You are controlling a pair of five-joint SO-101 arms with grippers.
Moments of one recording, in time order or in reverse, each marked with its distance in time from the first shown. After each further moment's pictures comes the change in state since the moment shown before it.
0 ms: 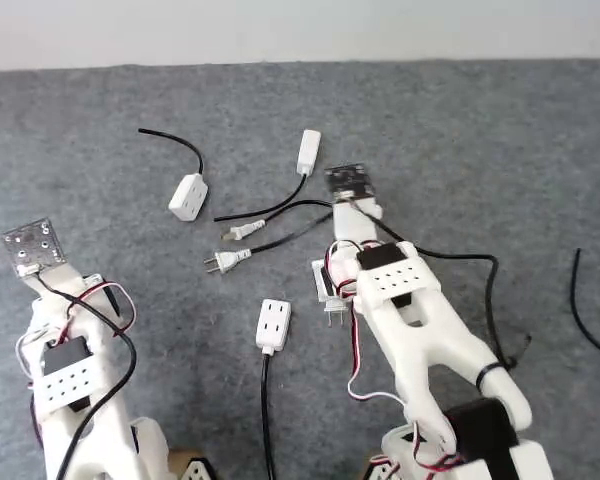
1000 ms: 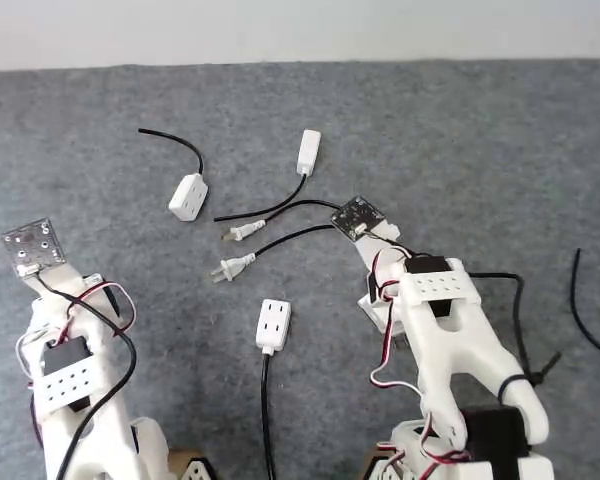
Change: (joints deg) left arm 0.0 0.0 0.0 0.0 0.0; right arm 13.4 -1.4 7.8 1.2 35.3
